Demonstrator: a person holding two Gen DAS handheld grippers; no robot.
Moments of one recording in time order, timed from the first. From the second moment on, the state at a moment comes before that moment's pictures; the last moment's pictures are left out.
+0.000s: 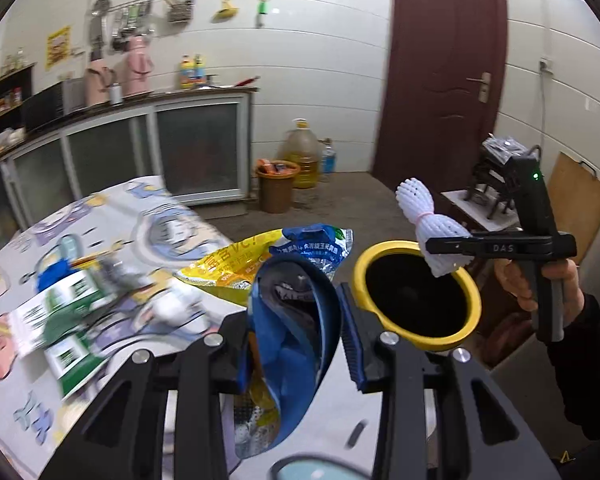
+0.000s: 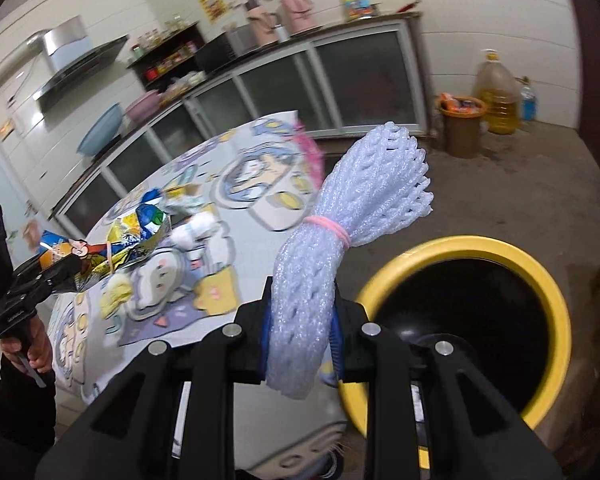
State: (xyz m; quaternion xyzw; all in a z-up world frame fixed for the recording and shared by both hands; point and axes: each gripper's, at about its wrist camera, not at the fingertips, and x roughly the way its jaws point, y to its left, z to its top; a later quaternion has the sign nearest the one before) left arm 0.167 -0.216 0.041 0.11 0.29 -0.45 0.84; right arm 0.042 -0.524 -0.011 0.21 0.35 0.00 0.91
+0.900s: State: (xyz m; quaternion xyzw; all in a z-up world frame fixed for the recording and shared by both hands) left arm 0.159 -0.425 -0.043 0.13 0.37 -0.53 0.75; right arm -0.006 -0.599 -0.094 0.28 0.40 -0.09 0.87
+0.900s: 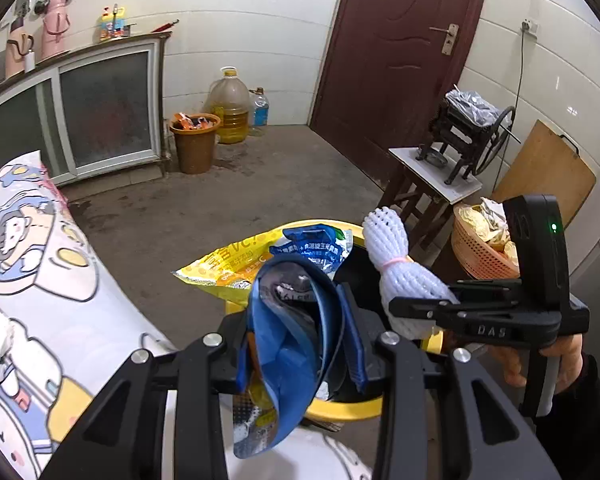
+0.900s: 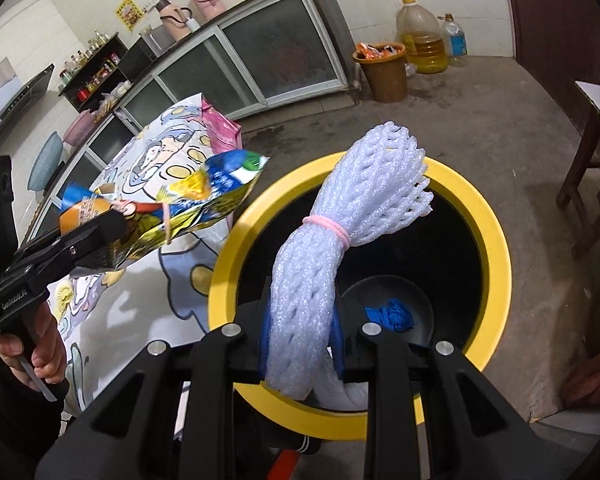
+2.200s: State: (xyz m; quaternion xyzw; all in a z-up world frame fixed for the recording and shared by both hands) left arm 0.197 -0.131 0.014 0.10 0.31 -0.40 0.86; right arm 0.115 -0.451 -0.032 0.11 0.39 0.04 0.91
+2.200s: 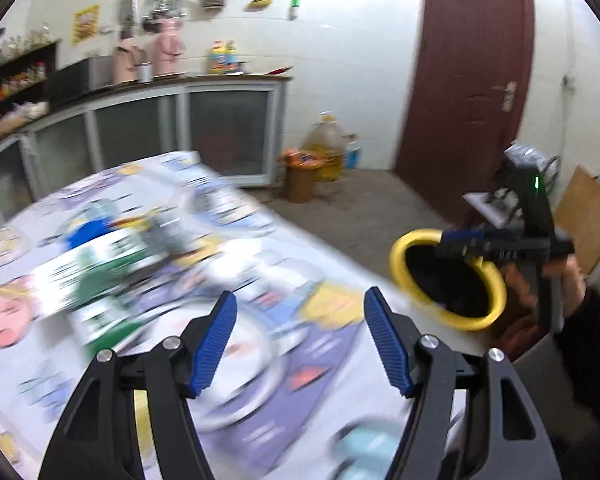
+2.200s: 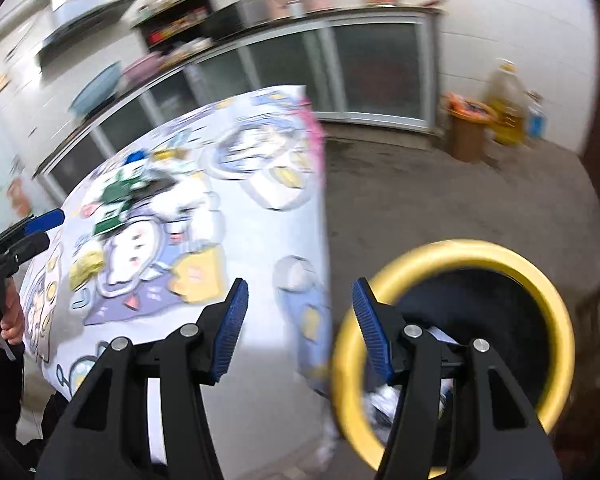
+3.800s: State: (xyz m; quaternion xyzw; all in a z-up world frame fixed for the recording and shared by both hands) left arm 0.295 -0.029 -0.076 0.11 0.45 -0.22 0.86; right arm 0.298 -0.287 -0.071 -0.03 0.44 0.11 0.89
